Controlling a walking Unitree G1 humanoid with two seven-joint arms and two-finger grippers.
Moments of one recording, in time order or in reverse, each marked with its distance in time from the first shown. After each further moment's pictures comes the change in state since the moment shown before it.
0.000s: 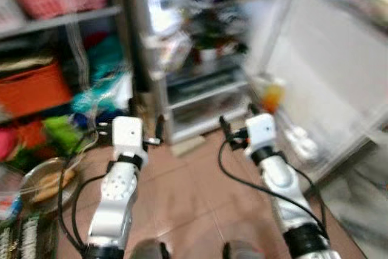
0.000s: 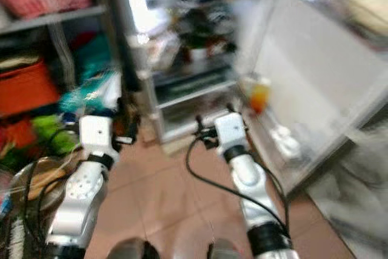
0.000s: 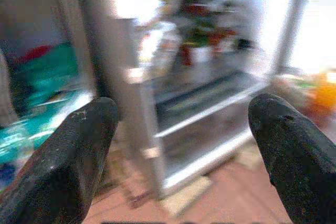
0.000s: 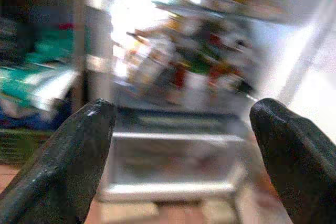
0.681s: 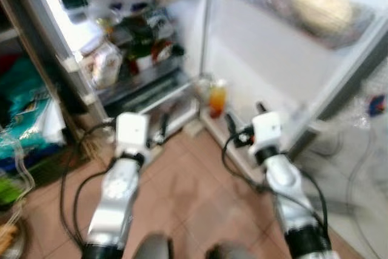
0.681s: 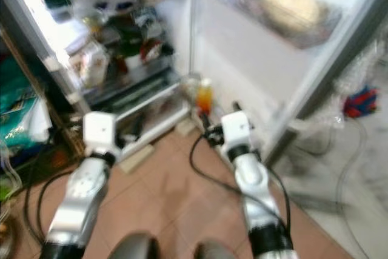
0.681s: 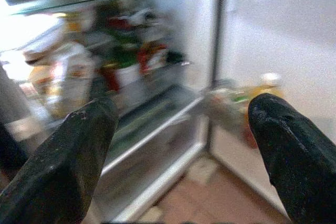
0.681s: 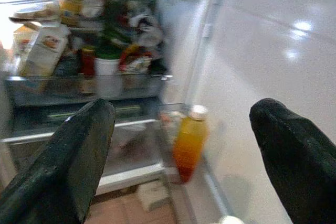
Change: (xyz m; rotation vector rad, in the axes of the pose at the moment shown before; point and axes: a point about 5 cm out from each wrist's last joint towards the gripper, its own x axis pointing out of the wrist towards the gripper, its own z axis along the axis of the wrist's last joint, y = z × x) left arm 0.000 0.002 0.001 0.005 -0.010 0.004; right arm -0.004 -0.001 0.000 0.009 -0.002 -0.024
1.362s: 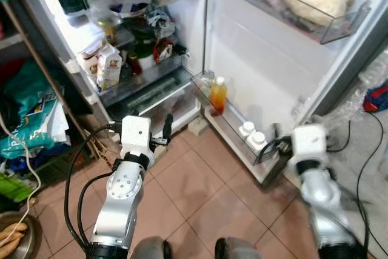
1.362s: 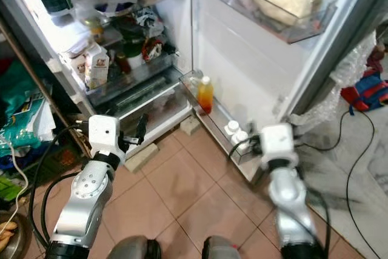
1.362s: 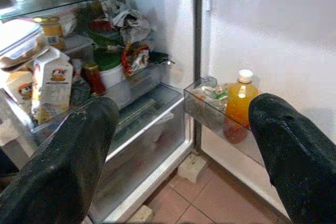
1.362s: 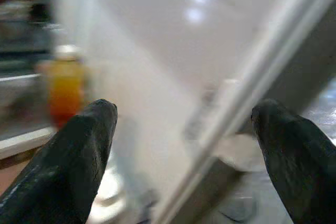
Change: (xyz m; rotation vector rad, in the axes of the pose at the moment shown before) left arm 0.000 -0.006 0.001 0.000 -0.007 -0.025; right arm -0.031 -0.077 -0.013 -0.161 0.132 -0.377
